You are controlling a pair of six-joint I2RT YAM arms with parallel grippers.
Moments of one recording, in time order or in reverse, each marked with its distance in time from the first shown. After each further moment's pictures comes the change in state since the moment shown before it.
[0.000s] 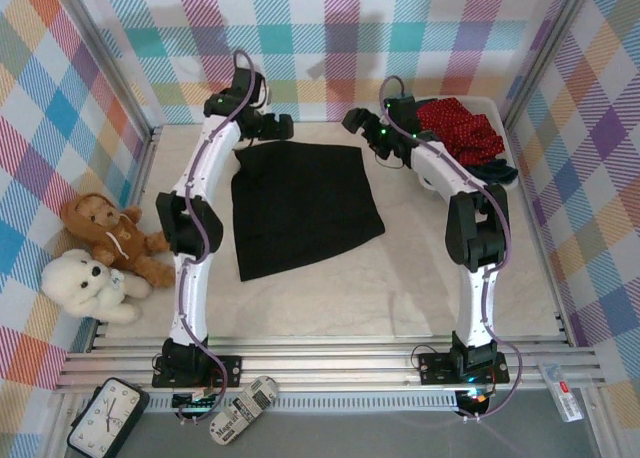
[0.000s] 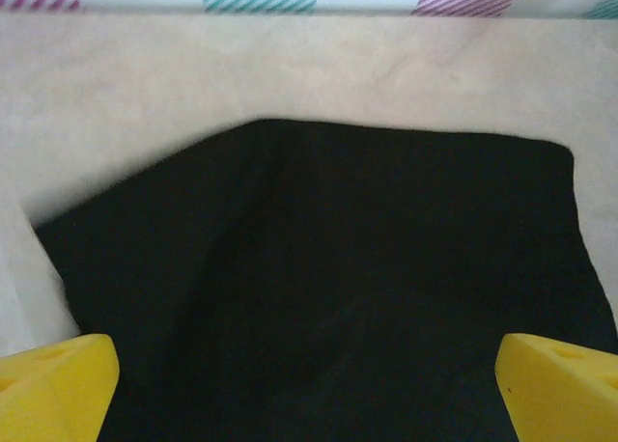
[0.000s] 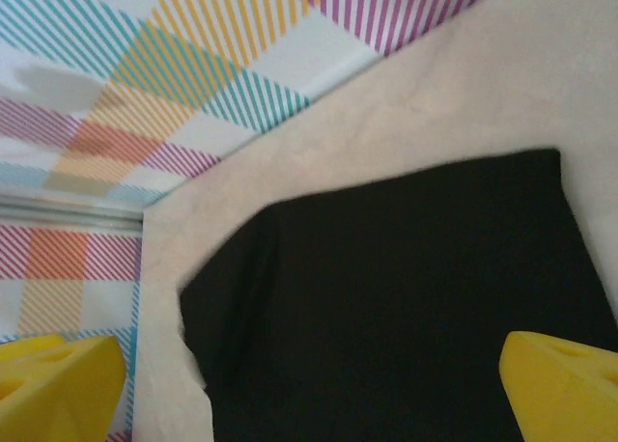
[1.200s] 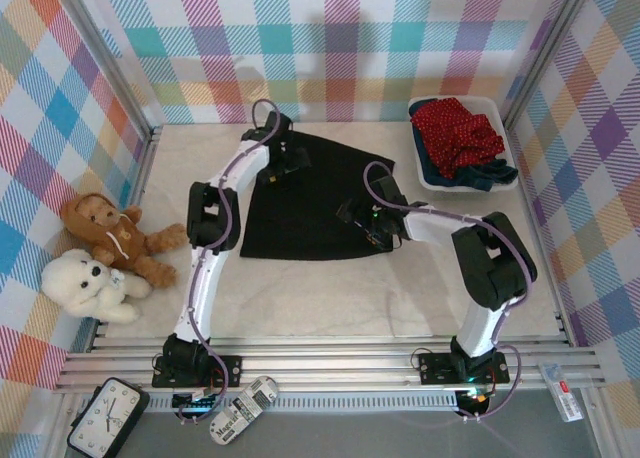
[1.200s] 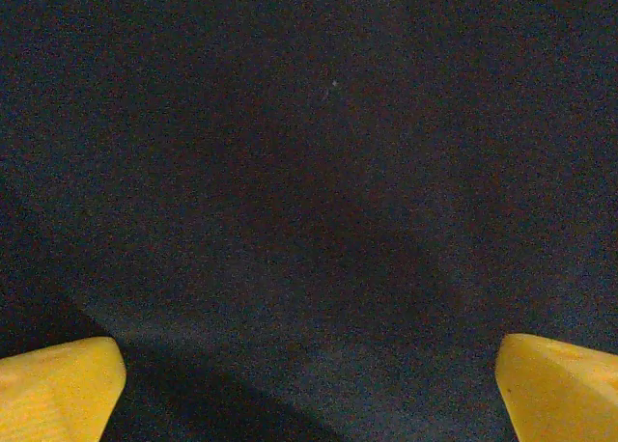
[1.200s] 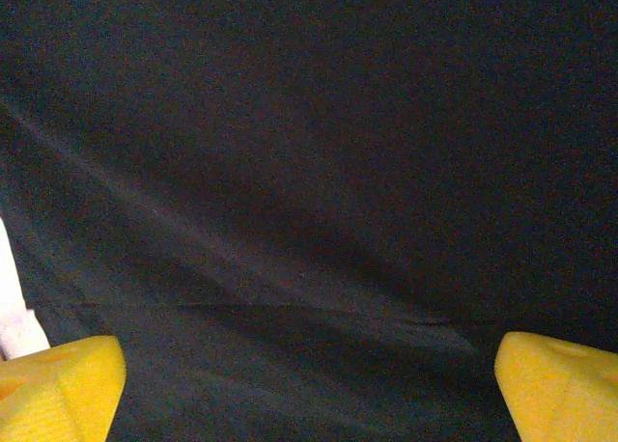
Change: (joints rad) left arm -0.066 0.286 -0.077 0.195 0.004 -0.387; right arm 0.168 -0.328 -0.789 0.097 0.118 0.220
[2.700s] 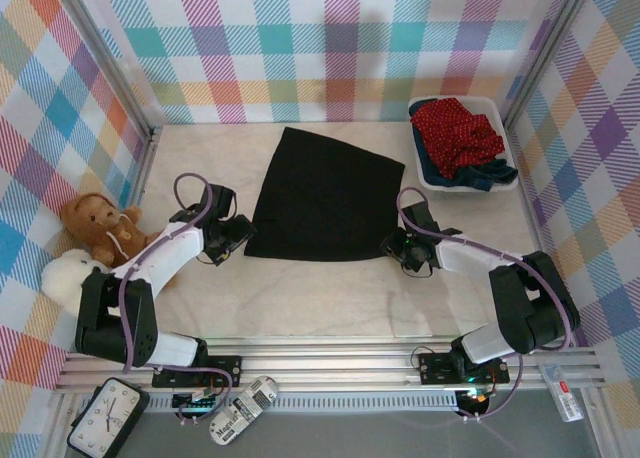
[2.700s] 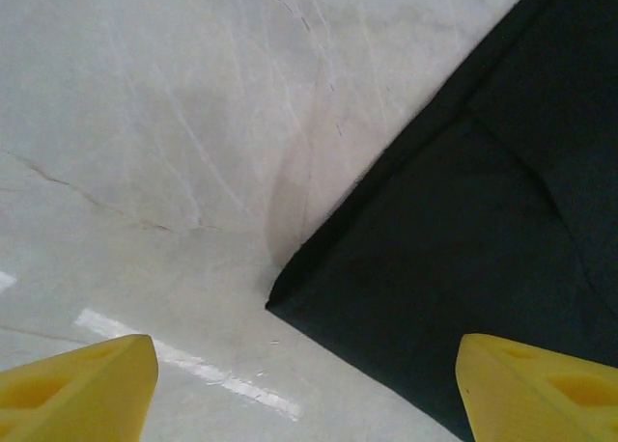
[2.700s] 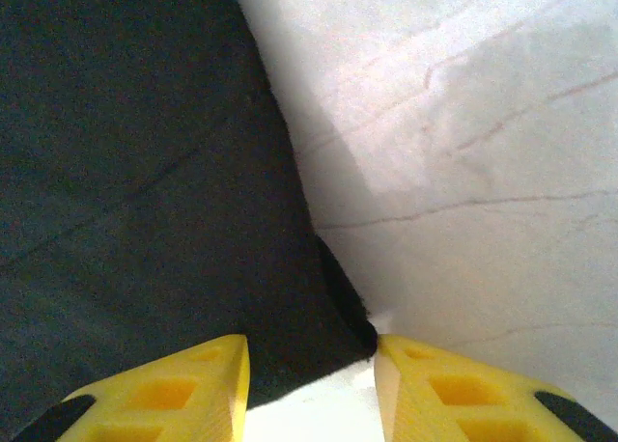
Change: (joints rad) left arm 0.100 -1.161 -1.472 0.253 -0.031 -0.300; right arm -0.083 -0.299 -0.305 -0.101 0.104 -0.019
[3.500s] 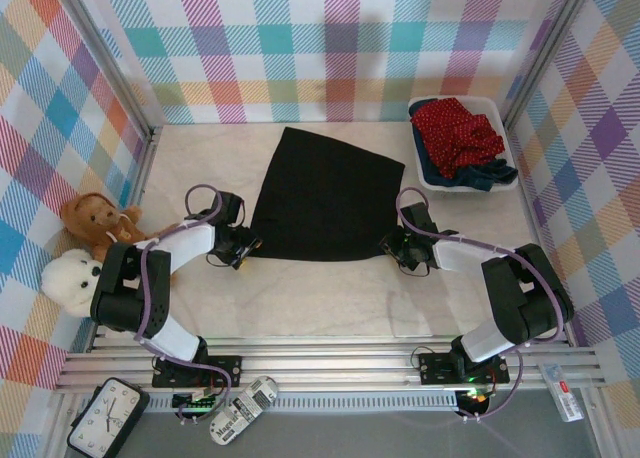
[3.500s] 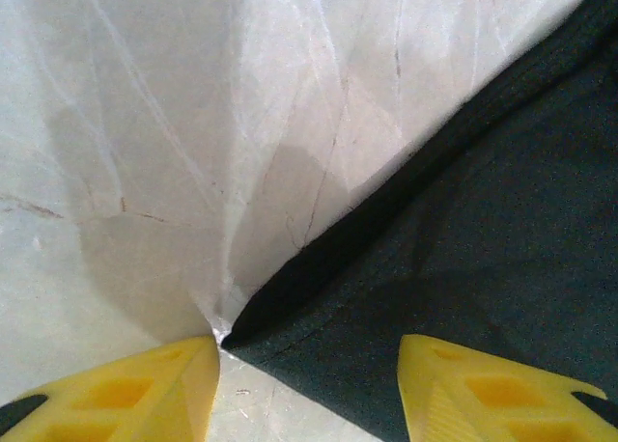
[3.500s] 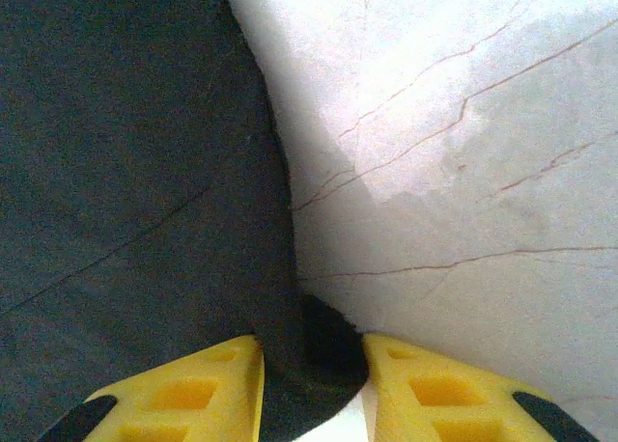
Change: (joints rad) left arm -0.002 0.146 -0.067 0.151 0.109 -0.138; right arm 0.000 0.053 -0.019 0.105 -0.012 0.056
